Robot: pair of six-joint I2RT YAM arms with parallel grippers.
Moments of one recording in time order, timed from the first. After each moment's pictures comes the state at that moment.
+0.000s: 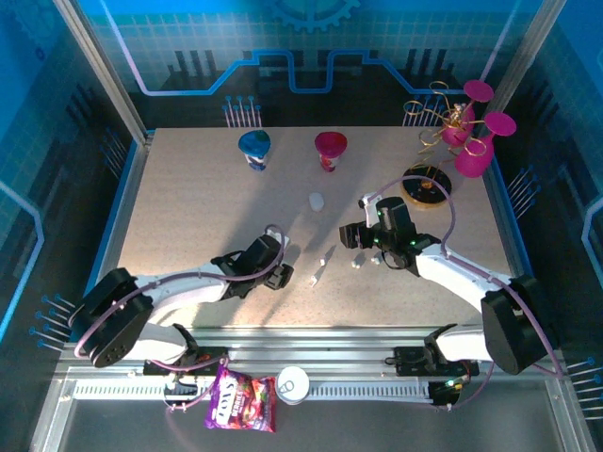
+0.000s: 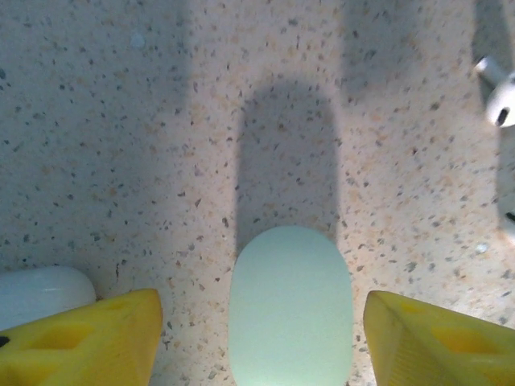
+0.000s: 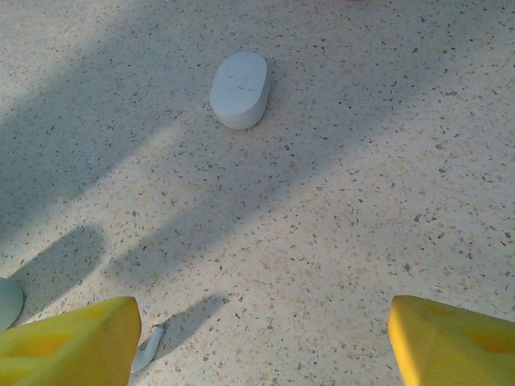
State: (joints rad) left arm -0.75 1.38 0.59 -0.17 -0.20 -0.28; right arm 0.44 1.31 0.68 -0.05 -0.09 0.18
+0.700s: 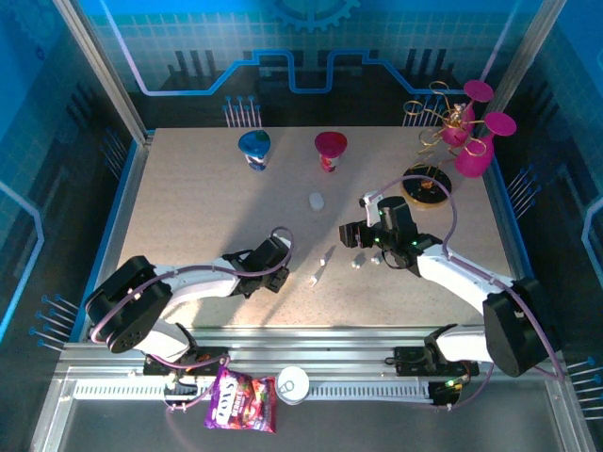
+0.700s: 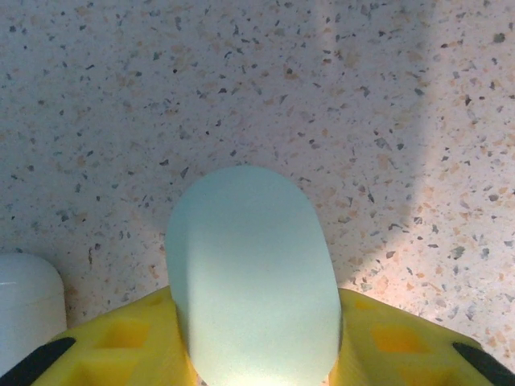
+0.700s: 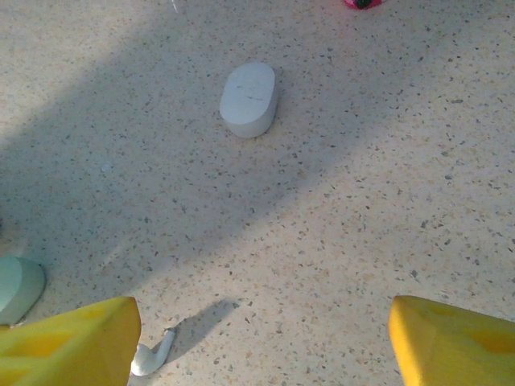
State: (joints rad) left arm -0.76 1.48 0.63 -0.21 -0.22 -0.28; right arm 0.44 1.30 0.68 -0.05 -0.11 0.20
